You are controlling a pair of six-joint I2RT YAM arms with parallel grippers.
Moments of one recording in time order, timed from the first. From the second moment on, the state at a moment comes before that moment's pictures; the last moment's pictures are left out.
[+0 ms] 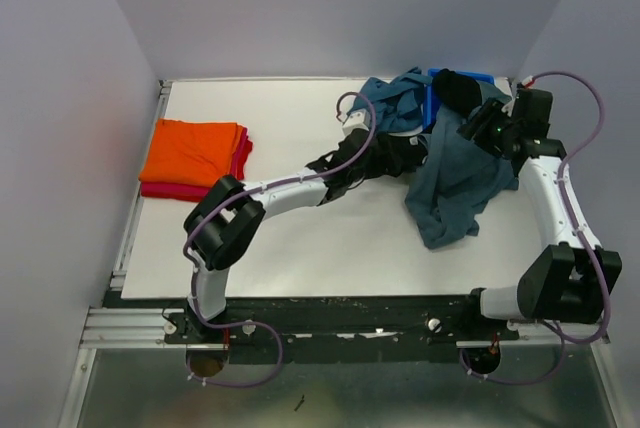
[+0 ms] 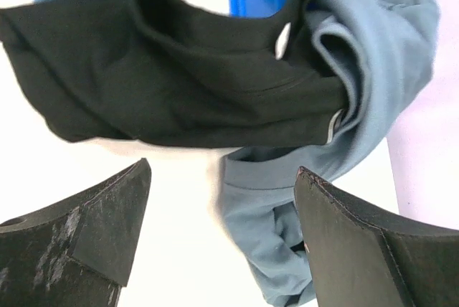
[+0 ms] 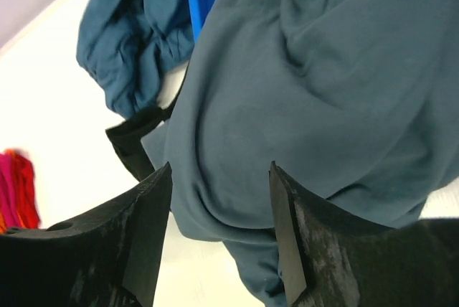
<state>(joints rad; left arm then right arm) -0.84 1.93 1.33 0.15 -0.17 -0.86 -0.15 1.34 1.19 -0.46 -0.18 0.45</state>
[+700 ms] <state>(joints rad) -0.85 2.07 1.53 0.12 -0.05 -0.69 -0.01 1.62 1.32 -0.51 -0.11 0.39</state>
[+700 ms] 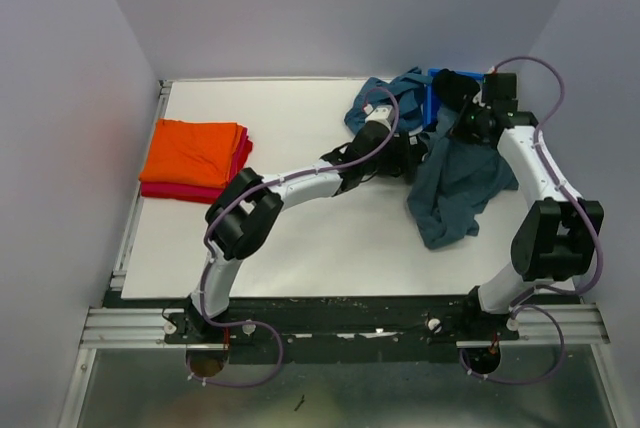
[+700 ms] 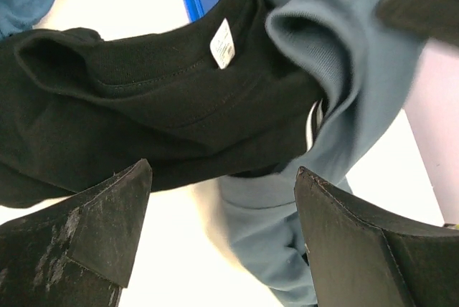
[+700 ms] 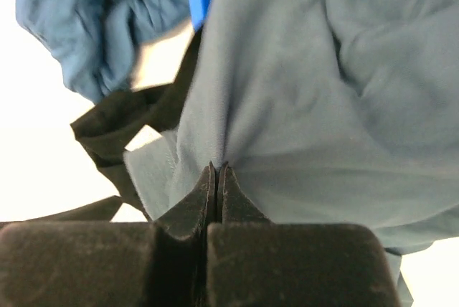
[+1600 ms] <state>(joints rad) -0.65 2.05 1.55 0.05 0.08 -0.56 -0.07 1.82 1.72 -0.66 0.02 0.36</state>
